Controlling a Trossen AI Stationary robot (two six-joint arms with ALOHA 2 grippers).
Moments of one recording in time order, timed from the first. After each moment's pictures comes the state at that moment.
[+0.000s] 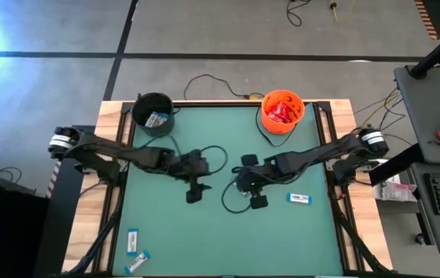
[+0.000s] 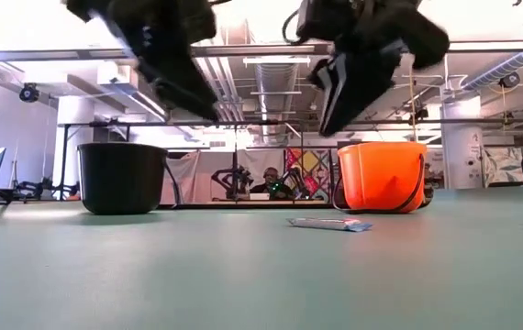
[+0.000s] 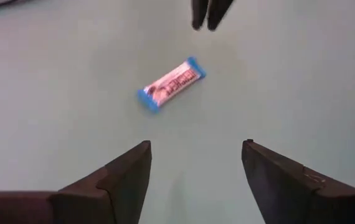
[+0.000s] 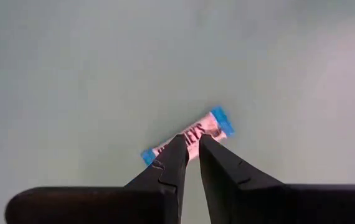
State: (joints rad) left arm -0.11 1.44 0.93 -0.28 -0.05 -0.21; right arm 0.19 1.66 1.22 -0.61 0.10 -0.08
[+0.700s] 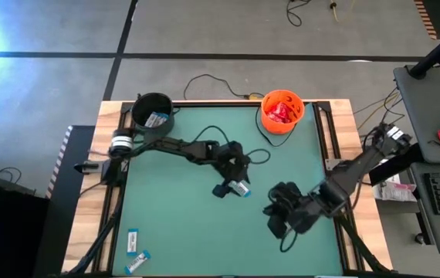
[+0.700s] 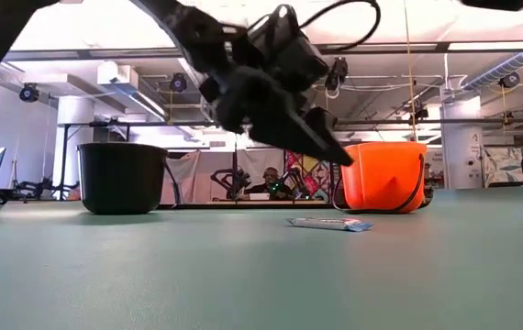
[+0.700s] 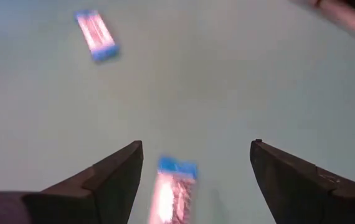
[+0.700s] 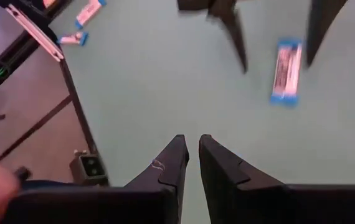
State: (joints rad) left arm 0.08 2.05 1.35 -0.08 0.55 0.49; right arm 0.64 1.42 1.22 -0.72 0.42 1.19
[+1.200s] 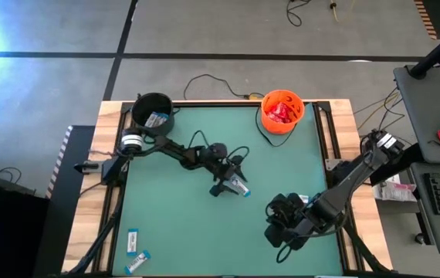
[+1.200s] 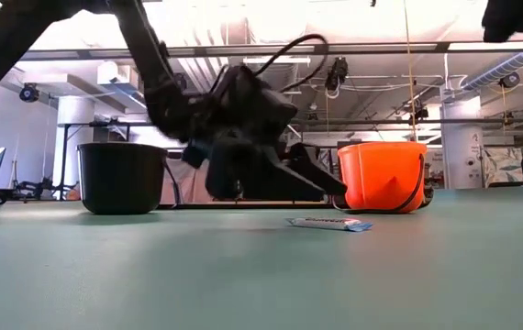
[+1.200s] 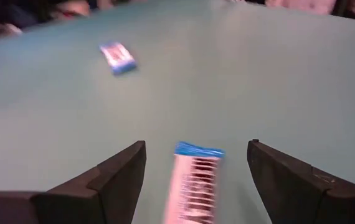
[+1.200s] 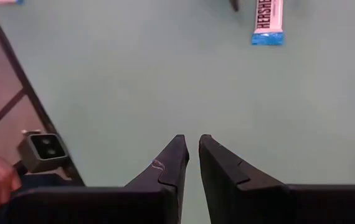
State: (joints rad) left arm 0.13 2.16 1.04 0.66 0.65 0.45; right arm 0.71 1.56 1.21 -0.79 0.40 1.39
